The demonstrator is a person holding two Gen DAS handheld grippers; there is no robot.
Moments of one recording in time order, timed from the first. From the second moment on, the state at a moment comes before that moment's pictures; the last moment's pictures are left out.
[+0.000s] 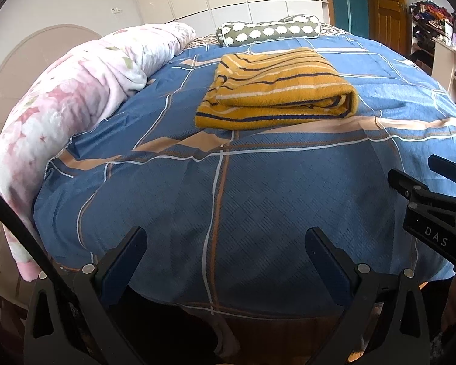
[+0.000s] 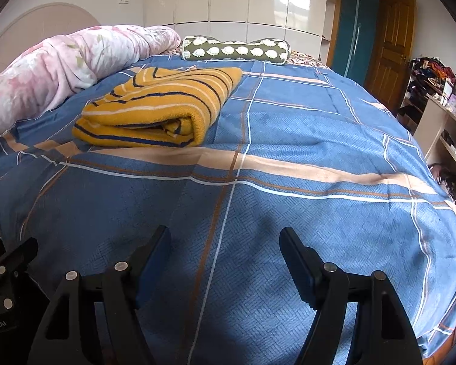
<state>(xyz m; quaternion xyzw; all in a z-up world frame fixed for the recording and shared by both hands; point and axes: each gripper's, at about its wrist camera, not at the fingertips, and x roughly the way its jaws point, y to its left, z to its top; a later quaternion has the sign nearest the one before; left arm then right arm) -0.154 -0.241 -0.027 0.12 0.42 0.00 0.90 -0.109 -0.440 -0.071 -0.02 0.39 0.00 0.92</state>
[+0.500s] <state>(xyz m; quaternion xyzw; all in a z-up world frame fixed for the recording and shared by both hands) -0.153 -0.239 -0.035 0.12 0.44 -0.01 0.89 -0.107 -0.438 -0.075 -0.02 0.39 0.00 0.92</state>
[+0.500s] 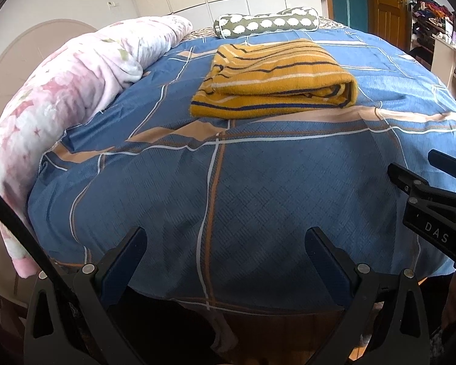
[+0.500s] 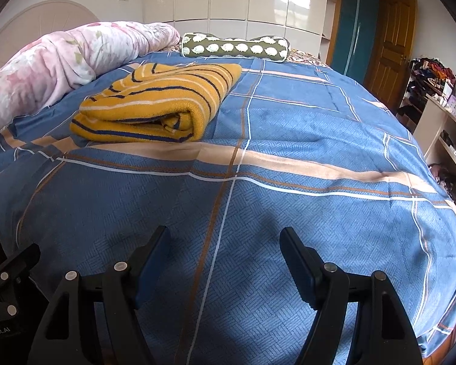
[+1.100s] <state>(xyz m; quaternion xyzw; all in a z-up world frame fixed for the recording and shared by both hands) -0.152 -0.240 -0.043 0.11 0.45 -0.01 0.89 -0.107 -0.436 -0.079 -0.03 0.40 -0.01 0.92</state>
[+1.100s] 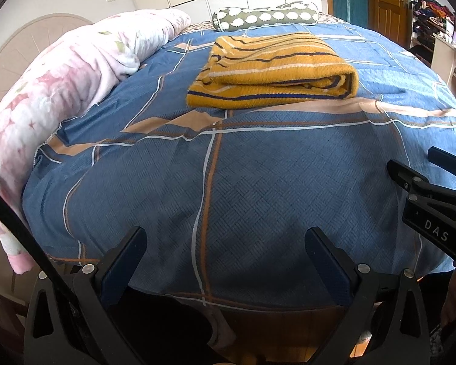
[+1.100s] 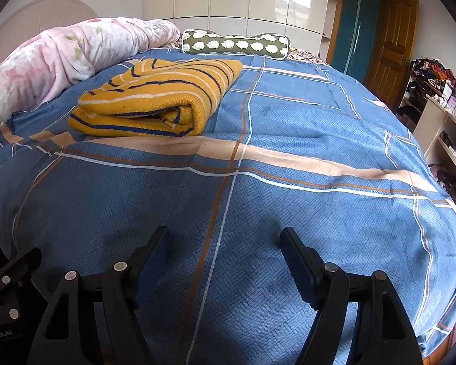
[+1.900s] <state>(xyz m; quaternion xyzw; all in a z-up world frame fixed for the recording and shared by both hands) -0.151 -0.239 -0.050 0.11 0.46 -0.01 0.88 -0.107 -0.435 -0.082 -0.03 0.40 -0.01 0.92</state>
